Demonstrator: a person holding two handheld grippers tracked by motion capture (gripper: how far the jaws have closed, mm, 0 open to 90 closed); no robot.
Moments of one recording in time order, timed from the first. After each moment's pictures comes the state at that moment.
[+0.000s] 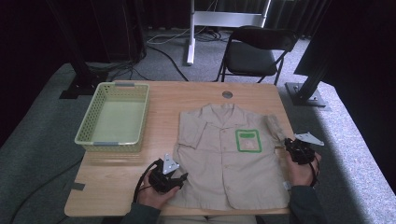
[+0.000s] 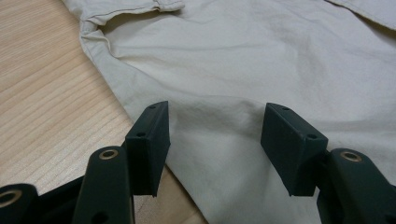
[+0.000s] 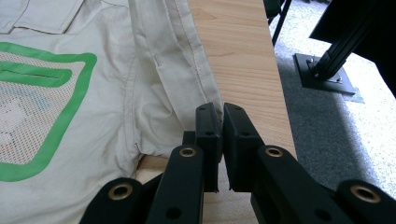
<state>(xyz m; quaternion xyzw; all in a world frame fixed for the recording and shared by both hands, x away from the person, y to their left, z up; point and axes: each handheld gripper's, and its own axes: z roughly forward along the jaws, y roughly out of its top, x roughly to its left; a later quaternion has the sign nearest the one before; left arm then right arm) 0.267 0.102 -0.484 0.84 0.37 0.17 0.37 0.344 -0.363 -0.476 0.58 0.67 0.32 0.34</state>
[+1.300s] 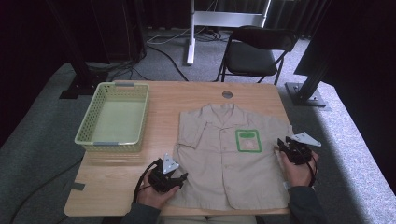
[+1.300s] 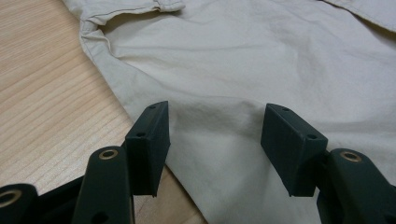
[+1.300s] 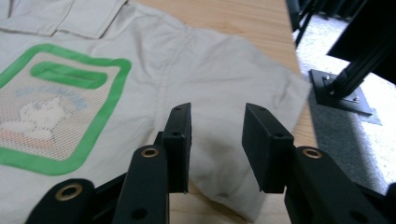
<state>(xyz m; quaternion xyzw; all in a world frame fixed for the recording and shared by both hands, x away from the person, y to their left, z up) 0.268 0.103 -0.484 0.84 0.37 0.17 0.37 0.343 -0.353 -0.475 0.54 0.69 0.34 0.34</state>
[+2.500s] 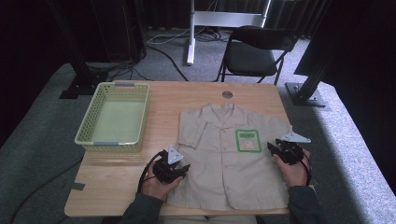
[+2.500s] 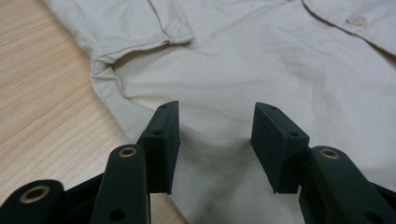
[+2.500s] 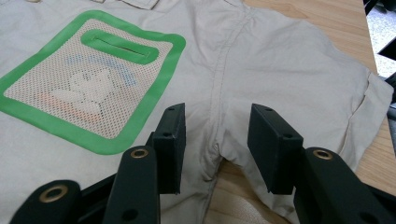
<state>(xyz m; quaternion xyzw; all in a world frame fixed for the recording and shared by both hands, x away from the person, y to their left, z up) 0.291 0.091 -0.471 0.84 0.37 0.17 0.36 0.352 -0.338 -0.483 0.49 0.75 0.33 0.28</state>
